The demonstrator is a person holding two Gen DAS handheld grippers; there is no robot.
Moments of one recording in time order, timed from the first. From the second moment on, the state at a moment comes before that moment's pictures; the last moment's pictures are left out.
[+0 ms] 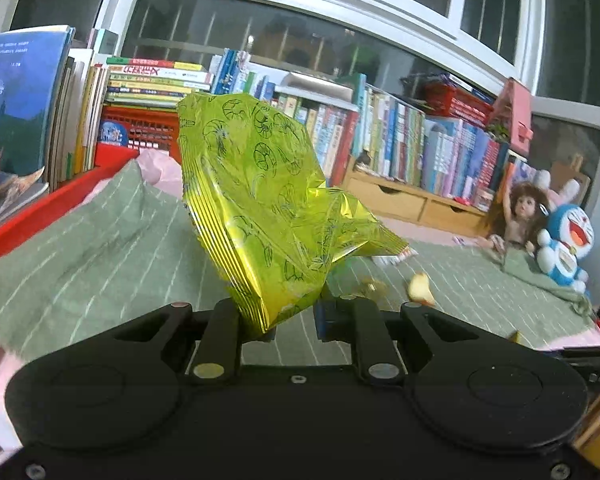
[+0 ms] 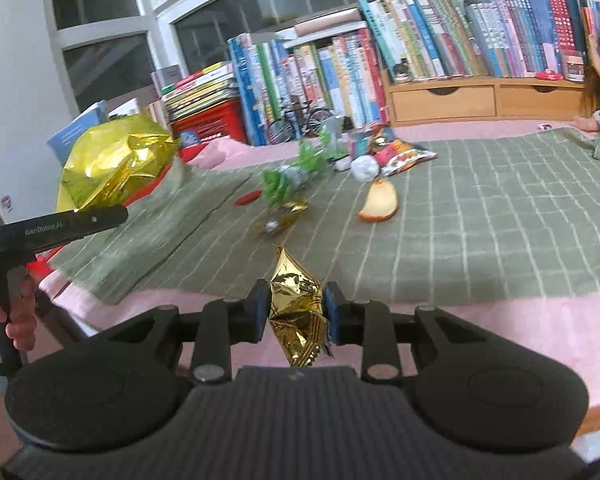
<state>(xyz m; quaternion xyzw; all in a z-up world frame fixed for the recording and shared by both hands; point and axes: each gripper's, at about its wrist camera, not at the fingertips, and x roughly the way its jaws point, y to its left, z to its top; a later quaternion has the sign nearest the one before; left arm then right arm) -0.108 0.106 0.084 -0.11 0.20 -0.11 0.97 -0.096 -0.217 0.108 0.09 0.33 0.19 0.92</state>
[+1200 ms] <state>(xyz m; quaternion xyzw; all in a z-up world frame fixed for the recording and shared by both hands) -0.309 0.095 0.015 -0.11 0.34 -0.18 0.92 -0.200 -0.177 0.054 0.06 0.38 0.19 0.90</state>
